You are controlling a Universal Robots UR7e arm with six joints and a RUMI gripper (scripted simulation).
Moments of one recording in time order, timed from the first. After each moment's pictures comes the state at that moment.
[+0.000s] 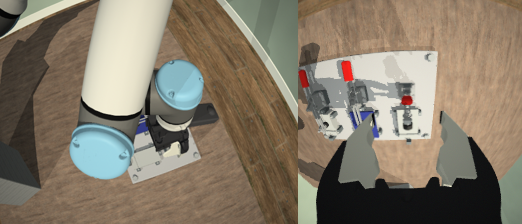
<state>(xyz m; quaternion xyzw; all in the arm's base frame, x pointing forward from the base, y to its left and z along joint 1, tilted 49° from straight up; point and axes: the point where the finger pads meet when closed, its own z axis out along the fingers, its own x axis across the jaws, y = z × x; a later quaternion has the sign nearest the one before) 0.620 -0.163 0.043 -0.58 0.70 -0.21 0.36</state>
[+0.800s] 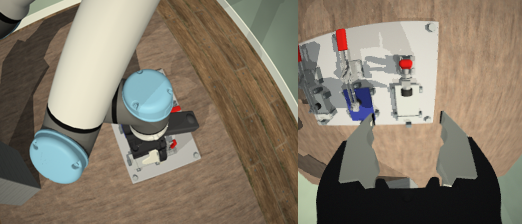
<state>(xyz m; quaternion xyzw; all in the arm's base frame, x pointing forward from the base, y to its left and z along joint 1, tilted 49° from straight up) 0.583 -0.148 0.003 -0.58 0.70 -0.20 0.36</state>
